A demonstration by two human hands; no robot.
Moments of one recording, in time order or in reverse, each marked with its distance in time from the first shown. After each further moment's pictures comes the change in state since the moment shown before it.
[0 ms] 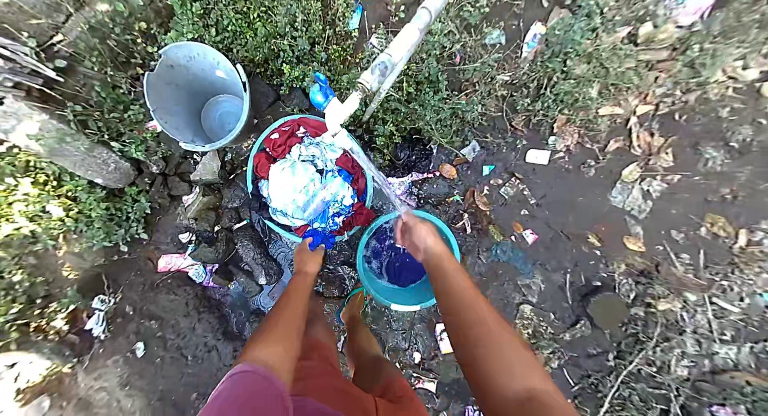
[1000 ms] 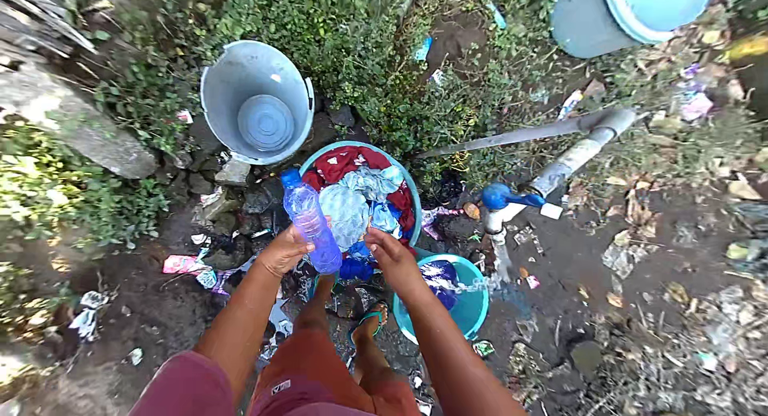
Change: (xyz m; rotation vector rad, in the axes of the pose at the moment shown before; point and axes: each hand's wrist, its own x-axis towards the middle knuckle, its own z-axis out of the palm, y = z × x) left_hand 0.071 -0.005 -0.284 -1.121 -0.579 0.503; right_hand -0.023 -0.111 0.265 -0.383 -0.139 -0.394
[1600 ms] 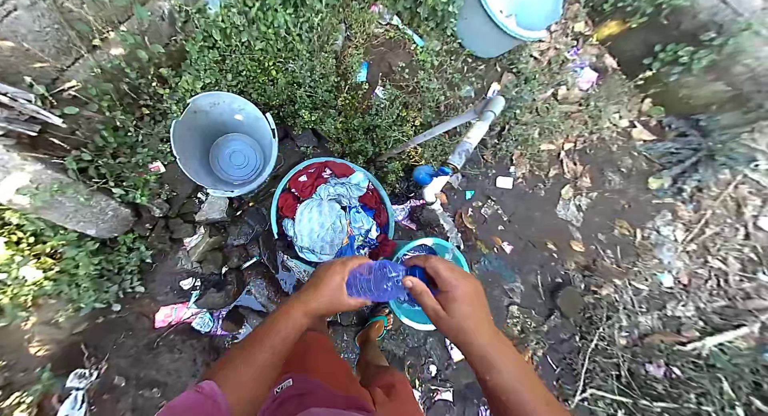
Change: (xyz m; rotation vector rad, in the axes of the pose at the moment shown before) left_hand -0.027 0.013 0.141 1.215 -0.480 0.044; right_hand -0.138 -0.048 -0.058 -0.714 0.468 -0.428
